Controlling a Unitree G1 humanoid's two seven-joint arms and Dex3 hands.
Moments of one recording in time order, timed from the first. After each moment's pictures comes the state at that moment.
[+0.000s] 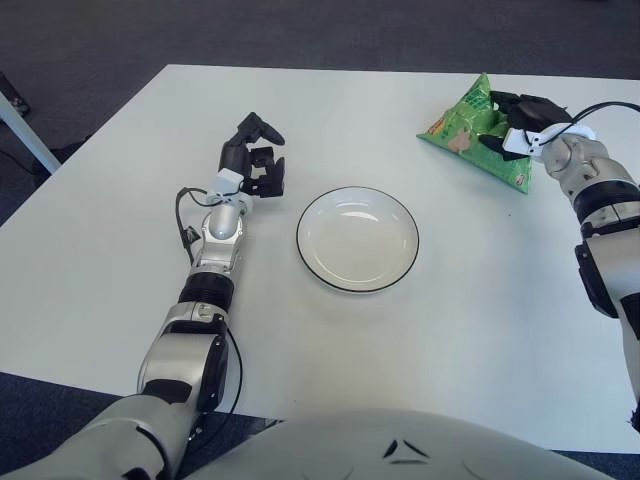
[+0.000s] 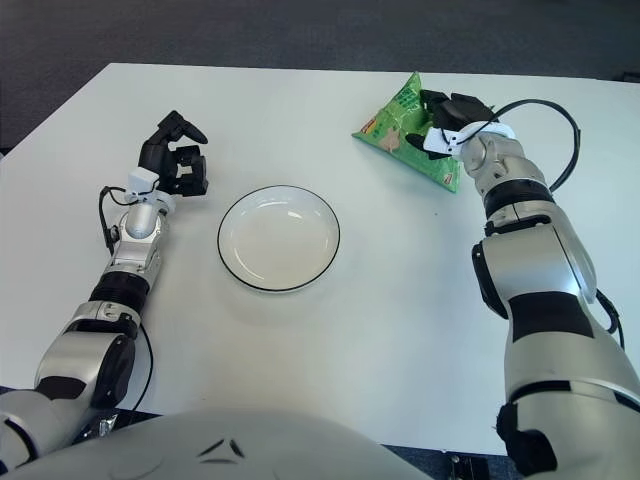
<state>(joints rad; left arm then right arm) -0.50 0.13 0.06 0.71 0.05 -0.67 0.02 -1.08 -0.60 0.38 1.32 -0.70 -0.35 -0.07</state>
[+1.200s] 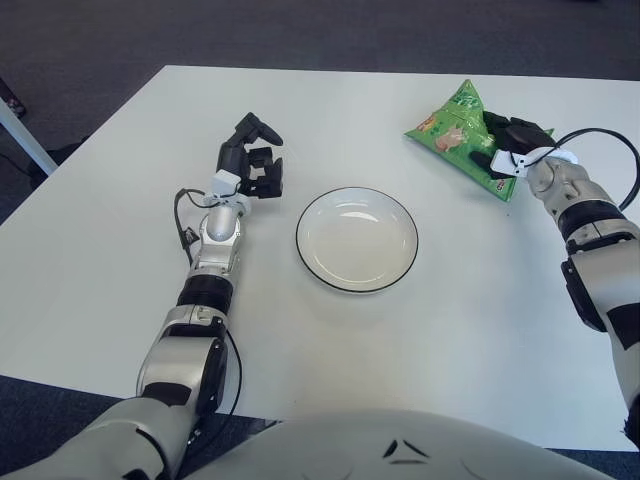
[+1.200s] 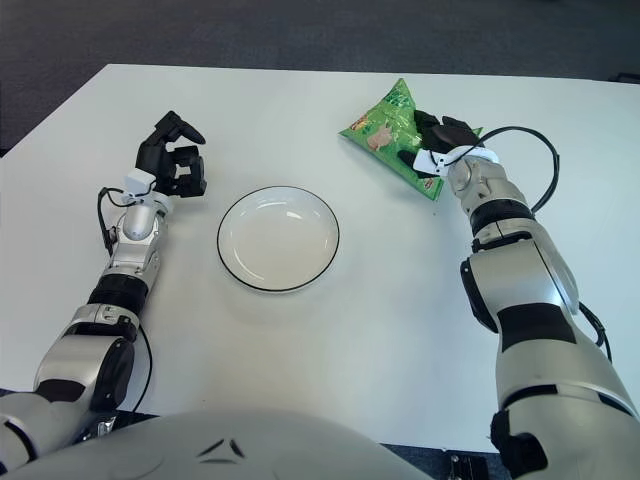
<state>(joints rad) -0.48 0.13 0.07 0.68 0.03 -0.67 0.01 -0.99 -0.57 0.41 1.32 -0.68 -0.29 -0.09</state>
